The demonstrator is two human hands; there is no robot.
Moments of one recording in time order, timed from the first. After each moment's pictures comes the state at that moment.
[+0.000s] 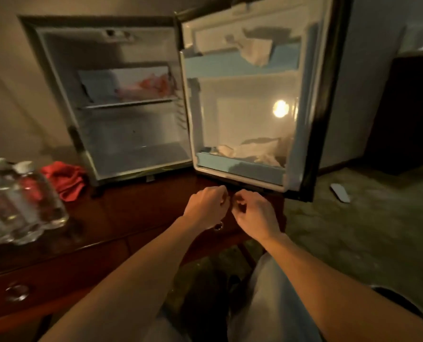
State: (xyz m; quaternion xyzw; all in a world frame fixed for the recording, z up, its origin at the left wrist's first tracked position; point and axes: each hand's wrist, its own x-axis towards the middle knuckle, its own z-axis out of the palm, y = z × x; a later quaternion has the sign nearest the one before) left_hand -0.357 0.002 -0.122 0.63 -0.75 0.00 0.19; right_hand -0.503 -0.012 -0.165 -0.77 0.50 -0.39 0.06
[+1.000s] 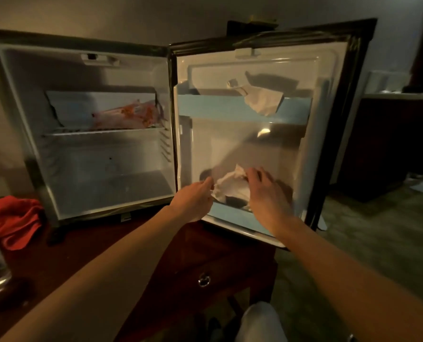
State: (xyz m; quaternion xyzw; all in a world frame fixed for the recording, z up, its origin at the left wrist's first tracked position) left_hand -0.320 -0.124 -0.053 0.57 -0.79 0.03 0.19; right_hand -0.517 -0.089 -0.035 -0.79 0.51 -0.30 -0.18
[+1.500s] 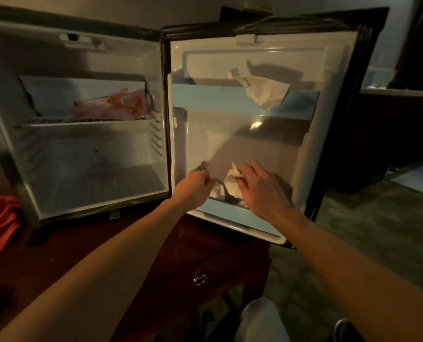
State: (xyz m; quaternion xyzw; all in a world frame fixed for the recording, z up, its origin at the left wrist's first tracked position) left_hand -0.328 -0.154 -0.049 0.60 -0.74 -0.10 0.28; right_hand -0.515 -0.110 -0.033 -0.81 0.46 -0.34 -0.15
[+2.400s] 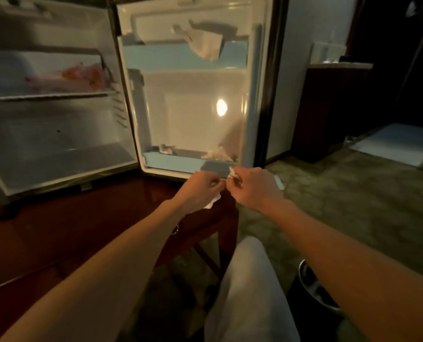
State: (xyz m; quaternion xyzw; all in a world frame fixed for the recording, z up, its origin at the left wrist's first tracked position) left_hand -0.410 -0.047 -0.109 0.45 -0.82 -0.19 0.31; right_hand -0.581 -0.010 -0.104 -0.77 0.54 -0.32 -0.11
